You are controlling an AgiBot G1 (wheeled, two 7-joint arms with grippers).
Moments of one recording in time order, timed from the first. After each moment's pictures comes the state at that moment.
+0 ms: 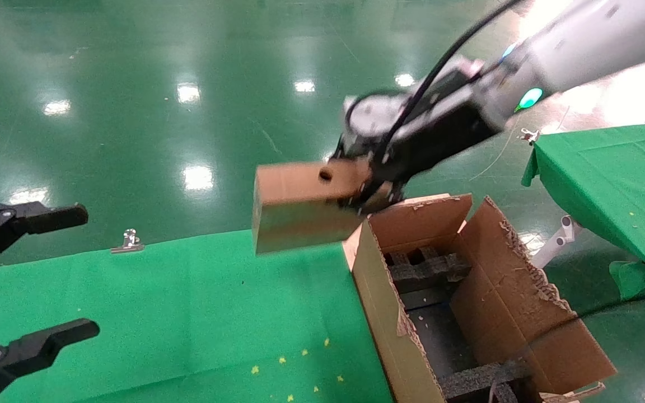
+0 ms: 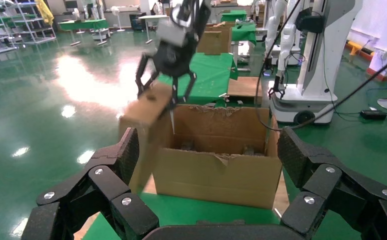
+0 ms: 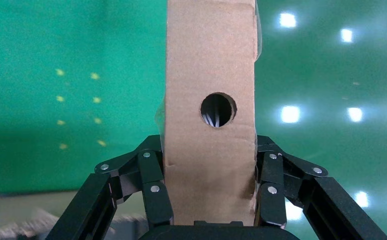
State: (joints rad) left arm -1.08 0.58 0.35 -1.24 0.66 1.45 -0.14; right arm 2.03 -0.95 -1.05 0.65 -1.44 -1.58 -0.07
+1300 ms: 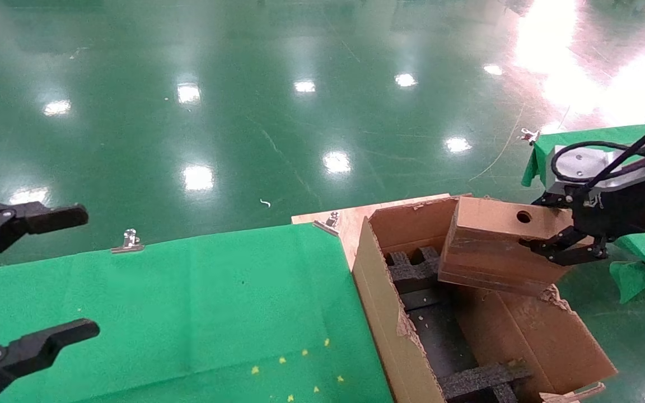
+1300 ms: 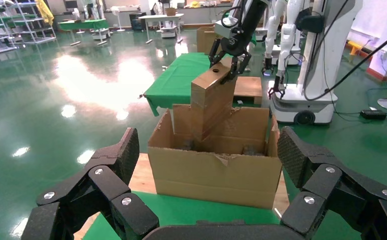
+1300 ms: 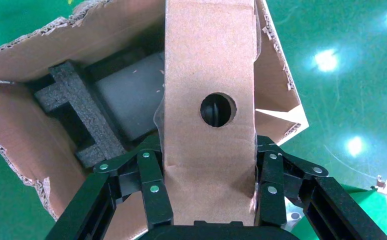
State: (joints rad) left arm -1.08 0.58 0.35 -1.24 0.66 1.45 -0.14; right arm 2.27 -0.40 -1.42 1.05 -1.49 -1.56 0.31
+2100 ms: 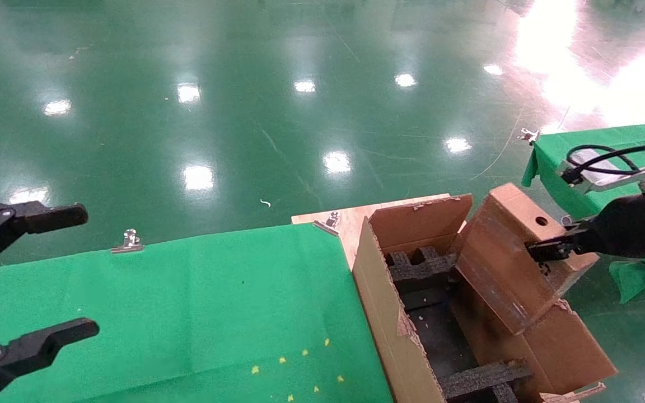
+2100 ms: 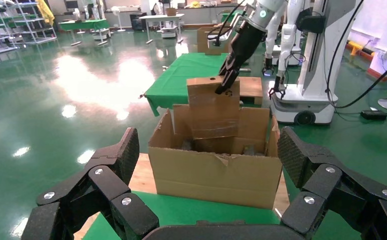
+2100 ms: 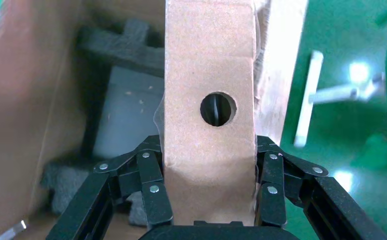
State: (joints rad) left arm -1.08 0.58 0.35 -1.24 0.66 1.45 -0.14; right arm 2.08 -0.27 -1.50 1.31 -1.65 -1.21 1.29
